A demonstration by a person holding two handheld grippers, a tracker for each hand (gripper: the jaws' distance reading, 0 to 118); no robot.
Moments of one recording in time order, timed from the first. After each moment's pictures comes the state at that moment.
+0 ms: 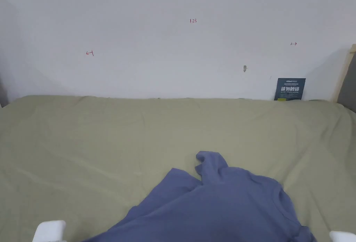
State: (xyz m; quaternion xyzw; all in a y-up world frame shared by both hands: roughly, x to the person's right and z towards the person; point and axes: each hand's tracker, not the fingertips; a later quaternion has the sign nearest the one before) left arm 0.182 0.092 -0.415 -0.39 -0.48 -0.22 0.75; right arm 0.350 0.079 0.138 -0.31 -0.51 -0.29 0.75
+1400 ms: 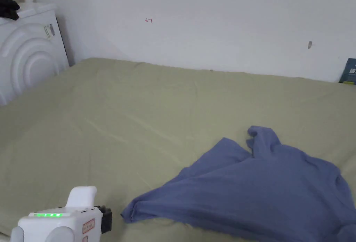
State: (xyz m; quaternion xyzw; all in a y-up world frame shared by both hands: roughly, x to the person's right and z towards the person) left arm 0.096 0.092 -0.430 -0.39 -0.49 -0.15 0.77; right arm 0.237 0.135 0.089 -0.23 -0.52 -0.22 0.80
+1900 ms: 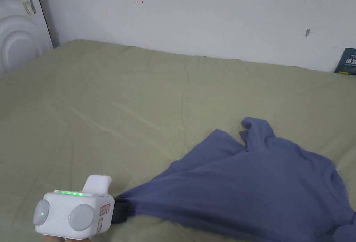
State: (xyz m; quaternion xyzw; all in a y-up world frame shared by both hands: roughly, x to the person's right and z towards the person) left arm 0.175 0.048 -0.432 -0.42 -0.50 -0.23 0.73; right arm 0.252 0.107 0.076 -0.26 -0.50 -0.25 0.78
